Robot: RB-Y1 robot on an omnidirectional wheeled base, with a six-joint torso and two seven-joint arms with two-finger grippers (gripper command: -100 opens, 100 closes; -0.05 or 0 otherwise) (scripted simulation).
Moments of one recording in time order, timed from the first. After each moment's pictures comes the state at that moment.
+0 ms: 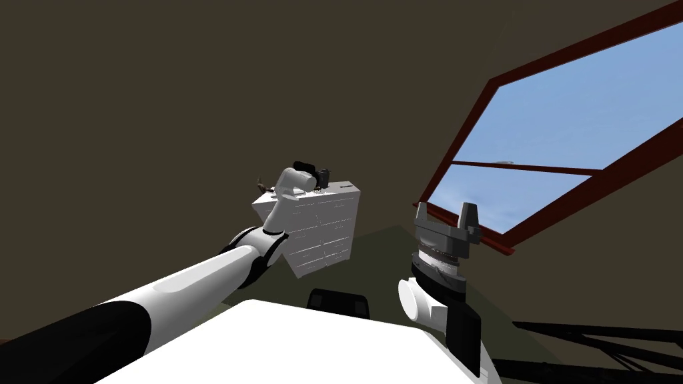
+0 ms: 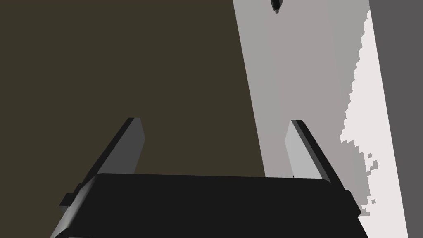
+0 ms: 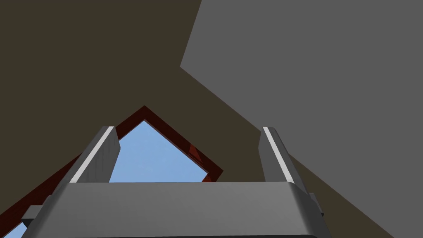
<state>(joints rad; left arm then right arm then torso) -0.83 0.33 -0.05 -1.78 0.28 1.22 0.17 0.47 0.02 0.02 -2.33 -0.12 -0.65 -0.04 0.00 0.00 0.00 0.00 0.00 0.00</state>
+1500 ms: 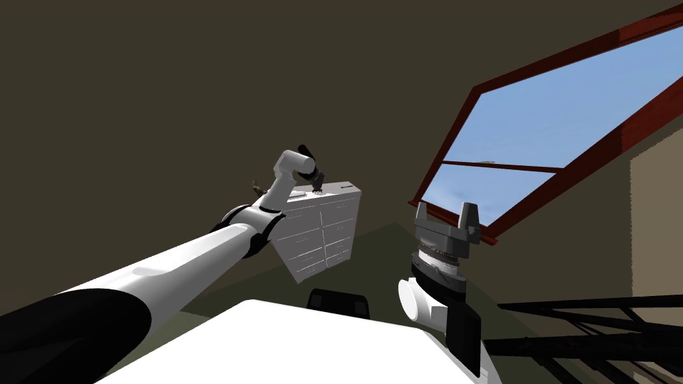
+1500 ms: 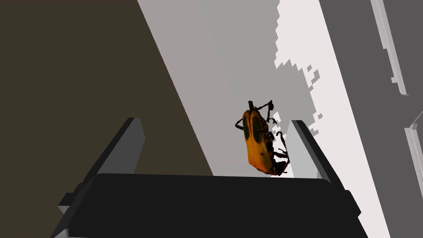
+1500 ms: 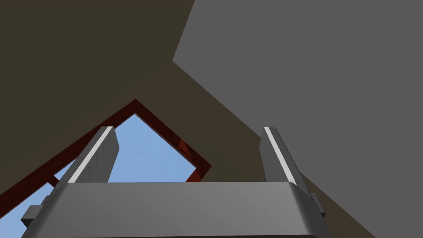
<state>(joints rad) -1.08 0.47 -0.08 -1.48 0.45 1.62 0.25 0.47 0.02 0.02 -2.33 -0.12 -0.65 -0.04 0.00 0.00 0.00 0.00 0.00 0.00</state>
